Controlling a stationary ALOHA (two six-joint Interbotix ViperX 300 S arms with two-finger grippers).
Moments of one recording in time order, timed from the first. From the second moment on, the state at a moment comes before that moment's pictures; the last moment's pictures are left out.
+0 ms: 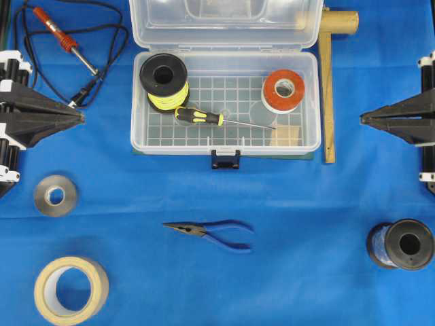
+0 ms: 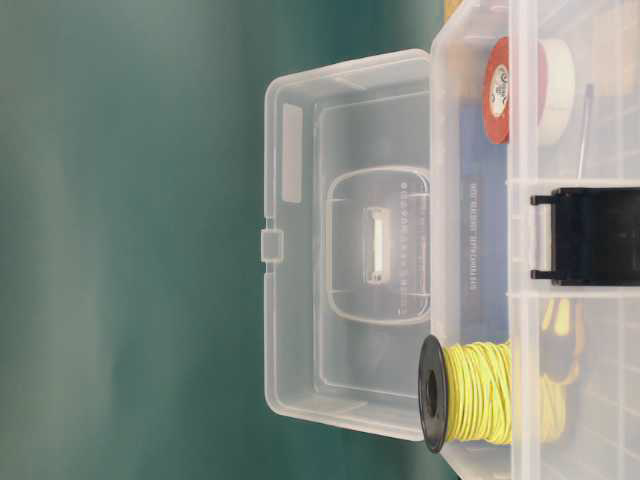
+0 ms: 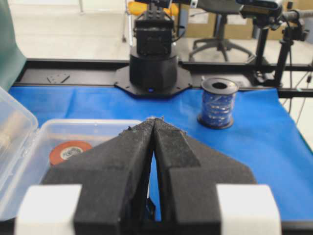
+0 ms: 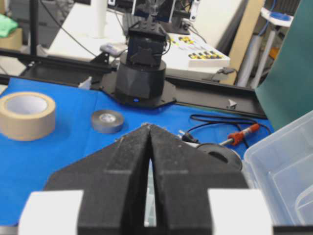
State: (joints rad) left arm 0.00 -0.97 1.18 0.00 -0.29 0.00; right arm 0.00 -0.96 1.17 0.00 -0.29 0.00
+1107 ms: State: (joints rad) left arm 0.00 -0.96 1.18 -0.03 -0.29 -0.01; right arm -0.20 0.13 0.22 0.09 0.60 0.14
